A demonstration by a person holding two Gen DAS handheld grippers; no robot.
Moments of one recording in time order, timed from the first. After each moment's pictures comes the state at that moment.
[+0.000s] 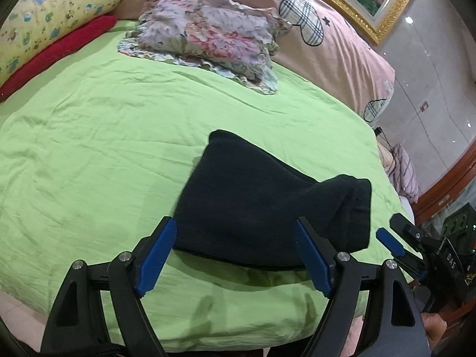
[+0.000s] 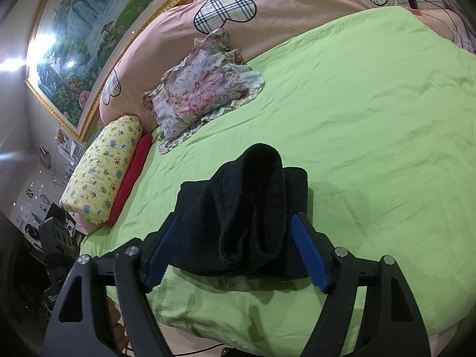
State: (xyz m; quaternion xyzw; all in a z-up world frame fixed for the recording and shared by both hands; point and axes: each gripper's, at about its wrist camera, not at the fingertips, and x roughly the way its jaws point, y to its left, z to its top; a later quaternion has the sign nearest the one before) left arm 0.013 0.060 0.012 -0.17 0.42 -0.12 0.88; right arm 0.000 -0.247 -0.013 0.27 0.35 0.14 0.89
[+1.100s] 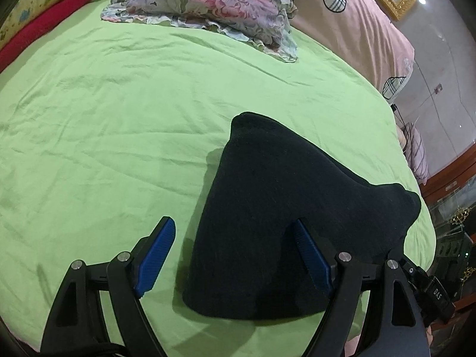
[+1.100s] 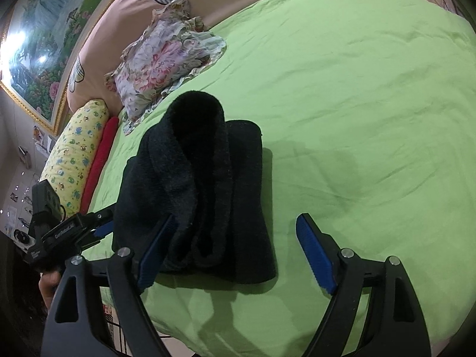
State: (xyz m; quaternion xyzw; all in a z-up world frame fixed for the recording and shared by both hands) left arm 0.096 0.051 -0.045 -0.15 0.49 -0.13 0.85; right arm 0.022 -0.254 -0.080 0.28 0.41 0.10 0.86
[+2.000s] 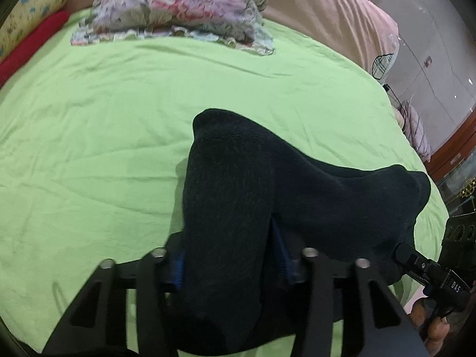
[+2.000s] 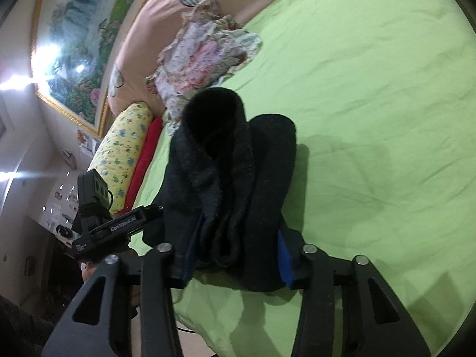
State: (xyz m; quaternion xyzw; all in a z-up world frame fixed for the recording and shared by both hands) left arm 0.109 0.002 -0.048 -0.09 0.47 -0.15 0.87; right arm 0.025 -0.255 -0.090 0.33 0.37 0.22 0.84
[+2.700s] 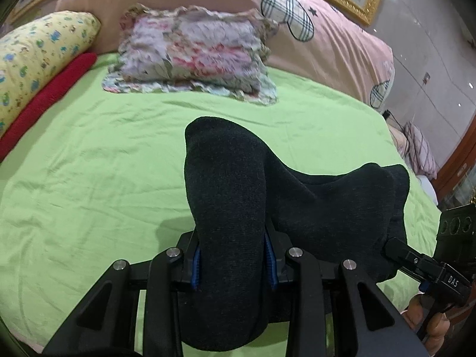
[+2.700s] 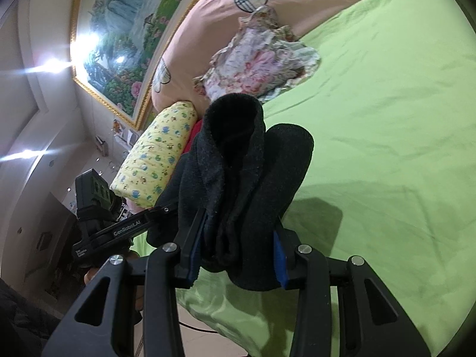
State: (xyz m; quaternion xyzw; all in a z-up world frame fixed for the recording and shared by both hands) left arm 0.056 0.036 0.029 -0.08 0.40 -0.11 0.91; right arm 0.037 -0.226 -0.046 0.32 0.32 0.31 0.84
